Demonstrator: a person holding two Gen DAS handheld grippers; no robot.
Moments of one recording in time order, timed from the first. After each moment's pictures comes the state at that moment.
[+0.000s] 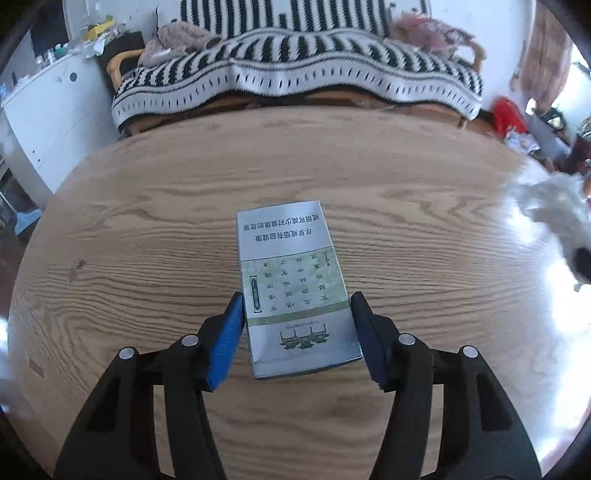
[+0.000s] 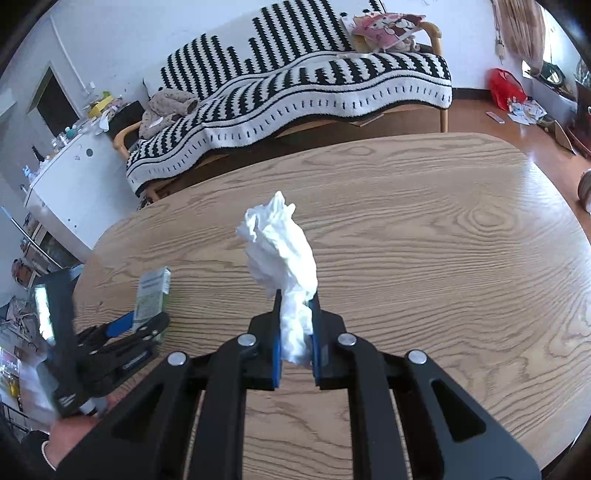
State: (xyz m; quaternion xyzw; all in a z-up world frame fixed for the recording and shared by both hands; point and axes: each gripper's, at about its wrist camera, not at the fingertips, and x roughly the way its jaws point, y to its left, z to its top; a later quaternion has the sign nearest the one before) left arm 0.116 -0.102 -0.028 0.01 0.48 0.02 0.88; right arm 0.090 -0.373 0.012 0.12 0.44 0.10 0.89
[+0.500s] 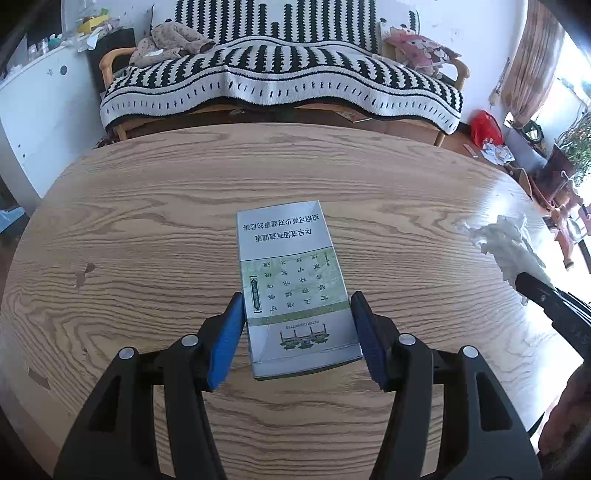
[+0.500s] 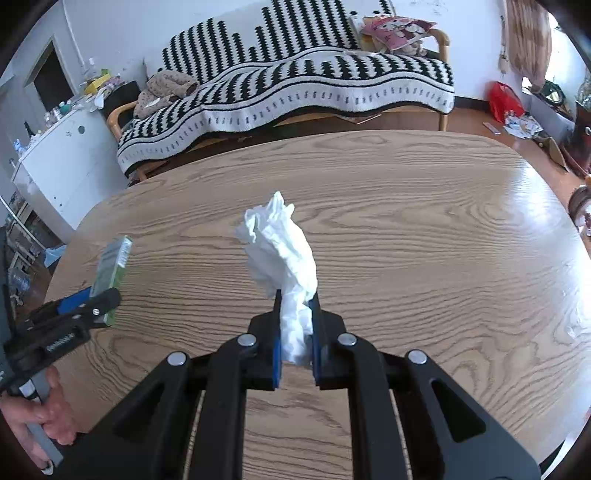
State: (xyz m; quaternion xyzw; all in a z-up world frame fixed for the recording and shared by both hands) left arm 0.102 -0.068 -0.009 -0.02 0.47 -0.03 0.88; right arm 0.084 -0.341 -0.004 0.08 0.45 0.07 0.89
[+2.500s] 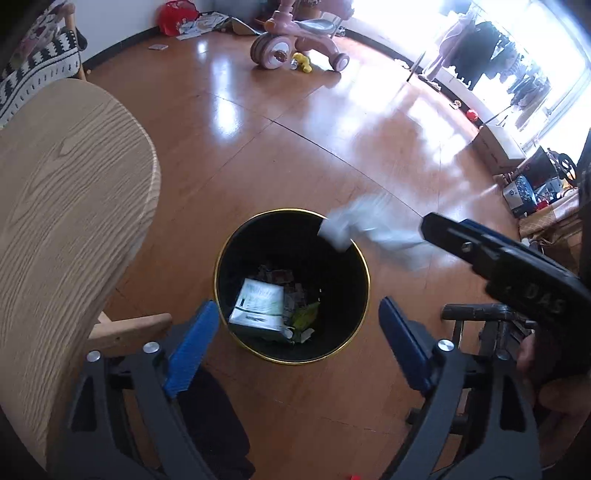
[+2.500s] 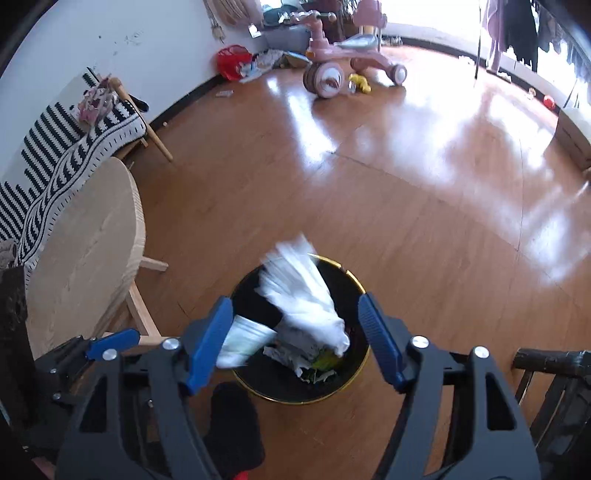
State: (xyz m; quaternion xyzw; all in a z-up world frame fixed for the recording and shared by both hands) left arm -0.139 -0.619 -0.068 0.17 0.53 -0.47 0.69; right arm -0.287 -0.800 -0.049 0.28 0.42 -0.29 0.81
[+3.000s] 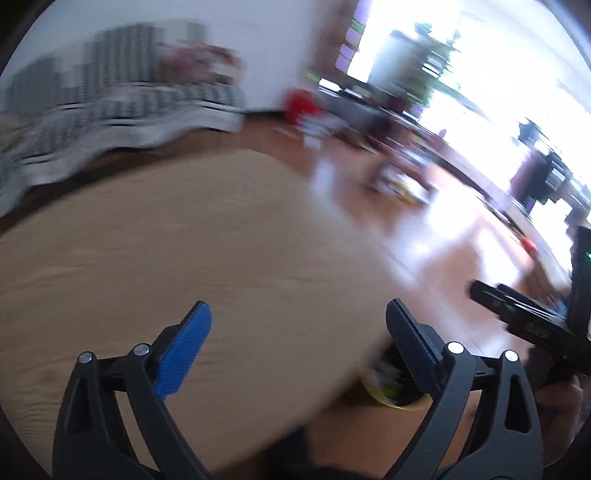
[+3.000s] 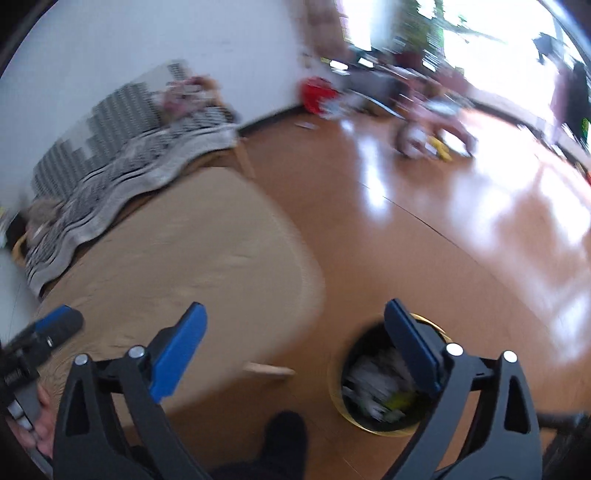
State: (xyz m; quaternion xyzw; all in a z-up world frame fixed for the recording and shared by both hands) left arm -0.011 -0.337 0.066 0.02 0.40 -0.30 0.86; right arm -0.155 -0.658 0.054 0.19 0.37 -0.18 0.89
